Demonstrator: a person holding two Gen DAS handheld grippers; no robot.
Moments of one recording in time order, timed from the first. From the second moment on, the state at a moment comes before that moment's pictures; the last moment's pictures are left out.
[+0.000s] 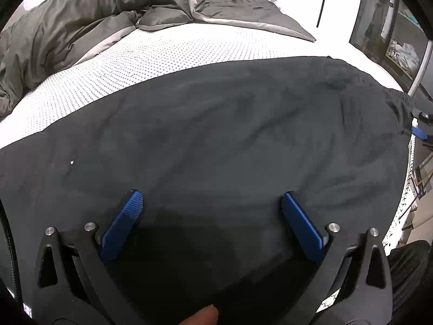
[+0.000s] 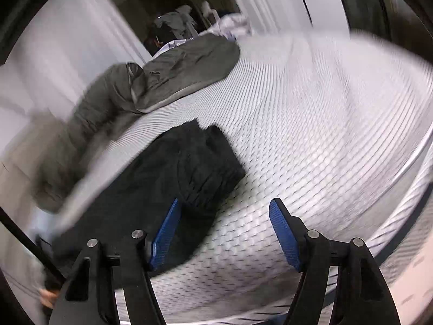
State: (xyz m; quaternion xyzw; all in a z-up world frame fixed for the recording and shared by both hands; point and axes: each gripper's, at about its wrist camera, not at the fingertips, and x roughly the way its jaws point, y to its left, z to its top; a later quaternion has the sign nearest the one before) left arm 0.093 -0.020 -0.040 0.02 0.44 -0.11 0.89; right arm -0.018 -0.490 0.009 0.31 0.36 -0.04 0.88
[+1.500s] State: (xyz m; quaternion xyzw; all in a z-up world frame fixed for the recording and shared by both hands) left arm 0.075 -0.039 -0.008 0.00 0.40 -0.15 0.91; right arm -0.047 -0.454 0.065 0.19 0.27 -0.10 0.94
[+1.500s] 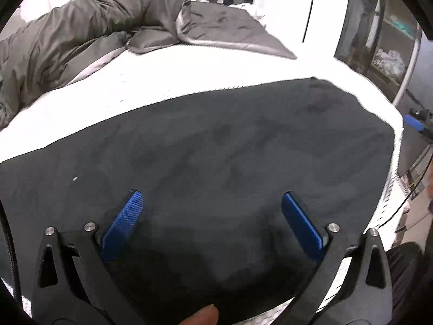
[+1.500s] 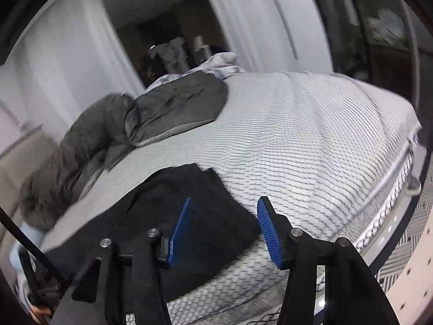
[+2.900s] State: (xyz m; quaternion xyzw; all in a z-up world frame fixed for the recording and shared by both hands) left arm 0.111 -0.098 -0.004 0.02 0.43 -0.20 0.88; right arm 0.135 -0.386 0.005 0.02 0.43 -0.05 0.90
